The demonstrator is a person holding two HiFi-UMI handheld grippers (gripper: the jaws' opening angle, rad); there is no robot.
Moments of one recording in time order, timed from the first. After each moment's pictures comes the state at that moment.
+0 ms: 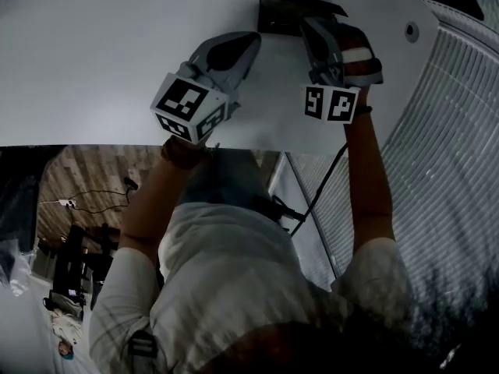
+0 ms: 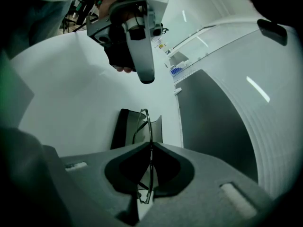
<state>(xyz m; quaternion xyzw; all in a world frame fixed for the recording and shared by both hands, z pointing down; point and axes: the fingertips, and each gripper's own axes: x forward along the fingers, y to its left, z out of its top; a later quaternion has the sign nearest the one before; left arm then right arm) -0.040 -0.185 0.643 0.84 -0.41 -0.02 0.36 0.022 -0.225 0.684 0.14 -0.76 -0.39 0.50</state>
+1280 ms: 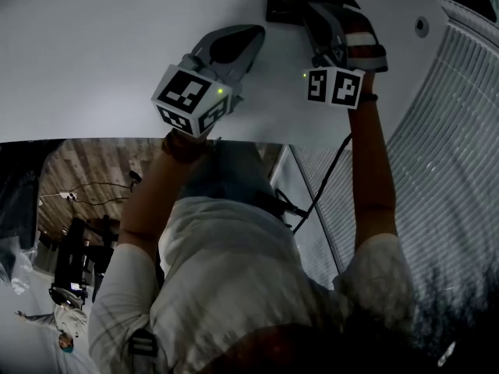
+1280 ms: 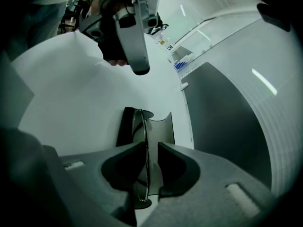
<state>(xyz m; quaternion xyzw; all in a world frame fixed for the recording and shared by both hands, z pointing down) -0.045 -0.174 0.654 0.84 -0.40 -0.01 0.38 0.012 -0.226 0.705 0.13 -0.76 -0.35 0.52</state>
